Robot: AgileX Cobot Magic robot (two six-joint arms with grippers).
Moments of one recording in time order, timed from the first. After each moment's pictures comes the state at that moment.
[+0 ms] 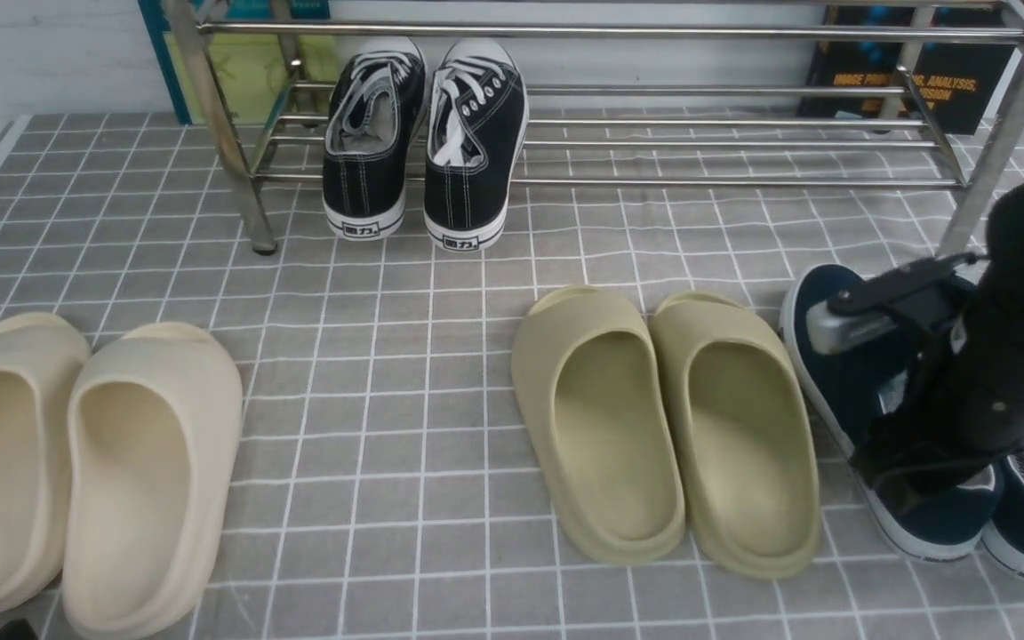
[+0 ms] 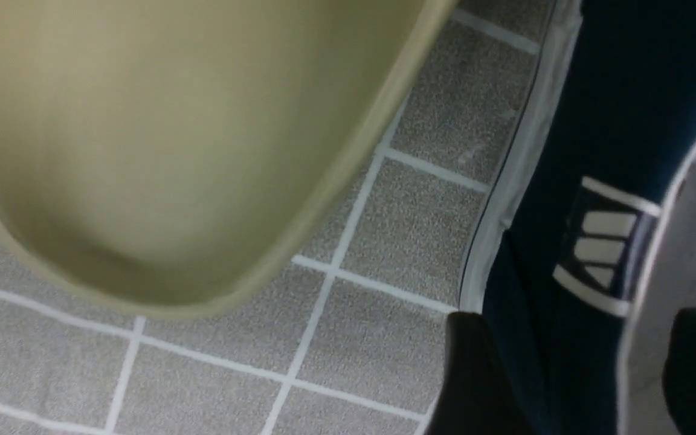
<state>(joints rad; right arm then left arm) 0.30 1.67 -1.06 -0.02 0.92 -0.05 0.05 -0.01 0.03 -0.07 0.38 -0.16</state>
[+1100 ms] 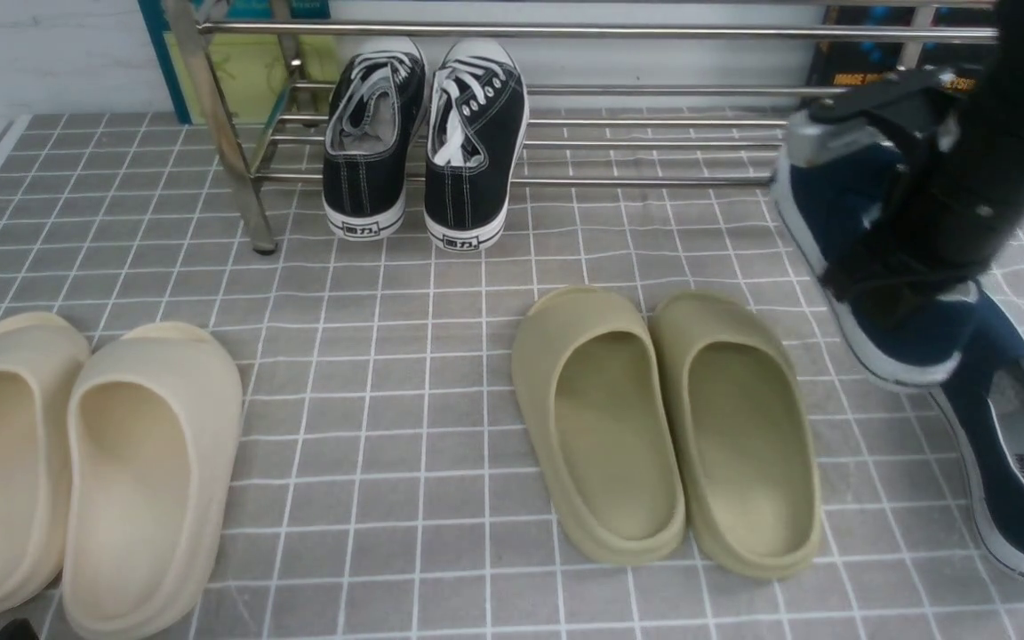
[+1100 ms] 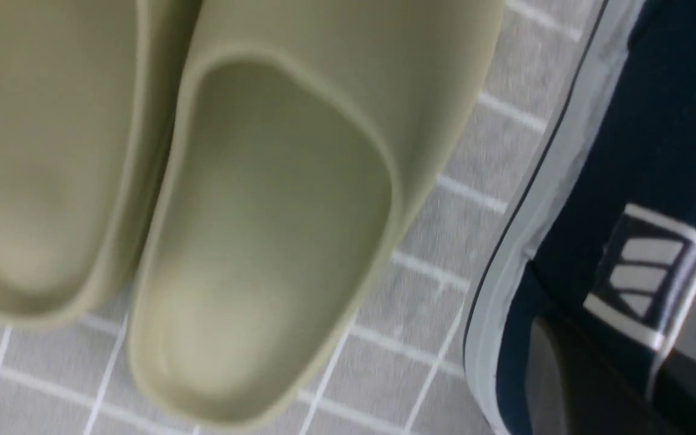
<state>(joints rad) 0.30 1.76 -1.55 0.00 1.14 -0.12 0.05 -0.01 0.03 -0.07 0.38 -0.16</state>
